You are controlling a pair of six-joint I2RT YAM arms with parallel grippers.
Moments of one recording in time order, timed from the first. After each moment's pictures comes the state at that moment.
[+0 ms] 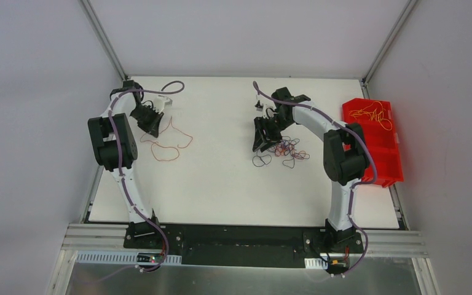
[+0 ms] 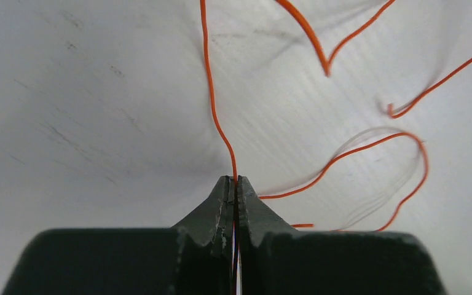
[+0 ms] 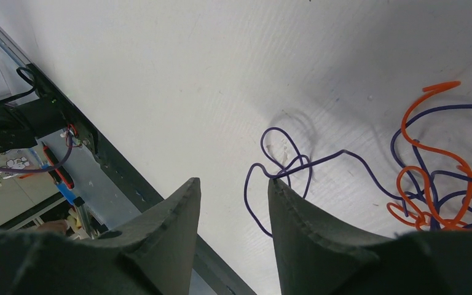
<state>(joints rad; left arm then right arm) 0.22 2.12 1.66 -0.94 0.35 0.93 0.42 2.02 1.57 -0.89 -0.63 0.09</state>
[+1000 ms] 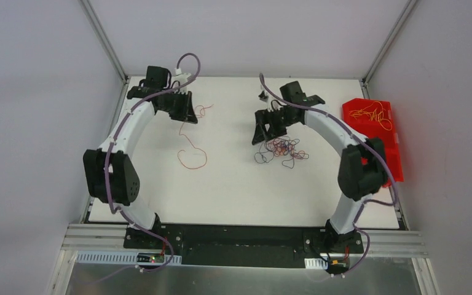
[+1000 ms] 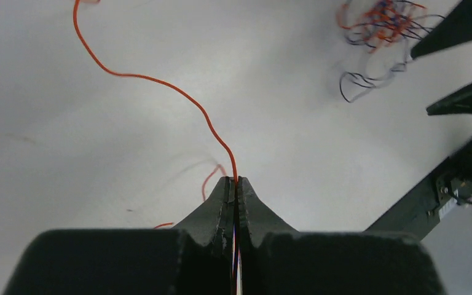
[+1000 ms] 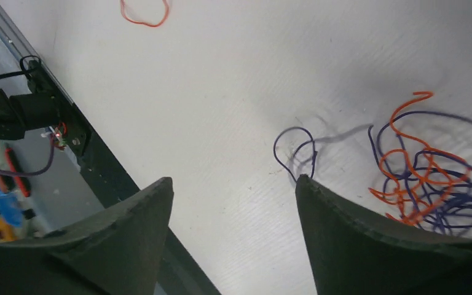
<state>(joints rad) -0.05 1.72 1.48 -0.77 0.55 0.05 0.42 1.88 1.51 -0.82 -0.63 0.05</state>
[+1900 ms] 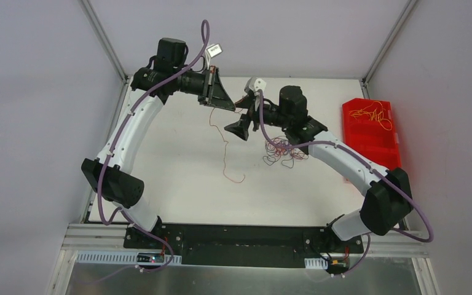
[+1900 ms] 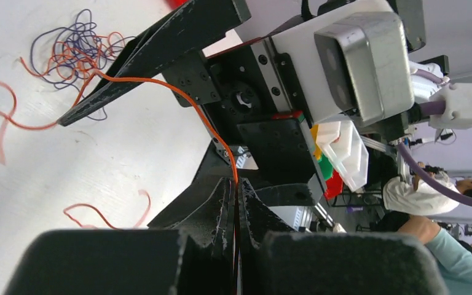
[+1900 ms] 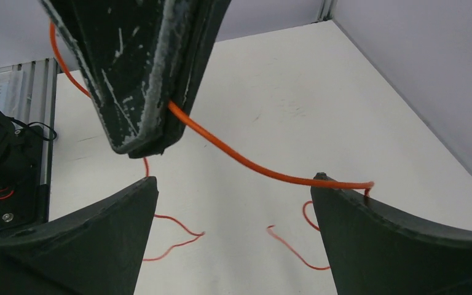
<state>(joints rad) -0.34 1.65 1.90 -0.86 1.03 -0.40 0.65 1.48 1.22 0.10 -0.62 -0.11</state>
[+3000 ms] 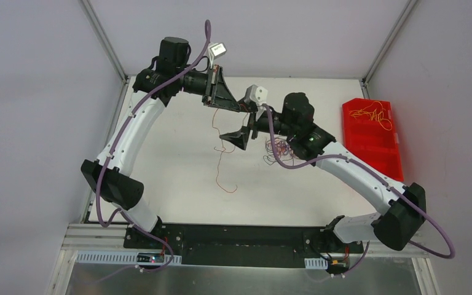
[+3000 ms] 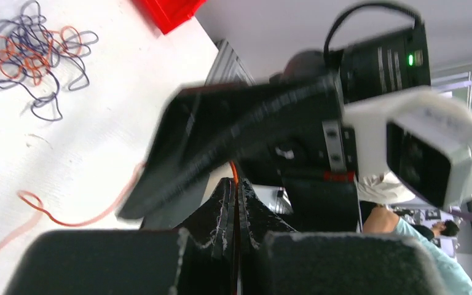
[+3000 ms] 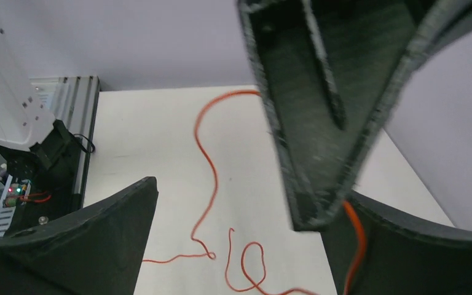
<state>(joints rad) -0.38 1.64 1.89 -0.81 1.11 -0.51 0.73 1.33 1.19 0.08 -0.62 -0.17</state>
